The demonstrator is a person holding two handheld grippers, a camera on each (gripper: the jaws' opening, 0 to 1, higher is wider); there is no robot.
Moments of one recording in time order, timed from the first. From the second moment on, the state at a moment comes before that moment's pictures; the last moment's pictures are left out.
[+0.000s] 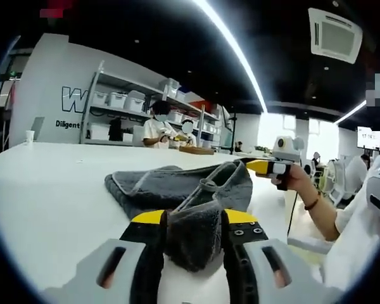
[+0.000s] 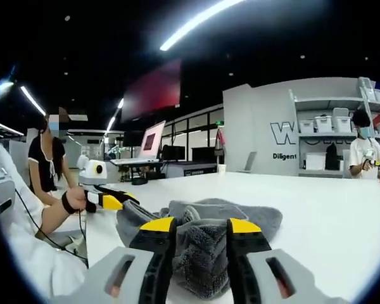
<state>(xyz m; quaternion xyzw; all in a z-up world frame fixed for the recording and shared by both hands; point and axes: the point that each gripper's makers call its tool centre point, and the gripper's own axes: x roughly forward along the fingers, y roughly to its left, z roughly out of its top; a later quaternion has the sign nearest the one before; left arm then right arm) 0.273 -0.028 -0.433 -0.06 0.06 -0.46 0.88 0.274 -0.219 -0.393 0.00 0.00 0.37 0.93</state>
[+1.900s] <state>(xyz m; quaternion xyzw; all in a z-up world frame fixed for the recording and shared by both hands) 0.207 -0.036 -0.443 0.01 0.08 -0.55 0.83 0.217 -0.225 -0.428 0.03 0.03 0.41 0.91</state>
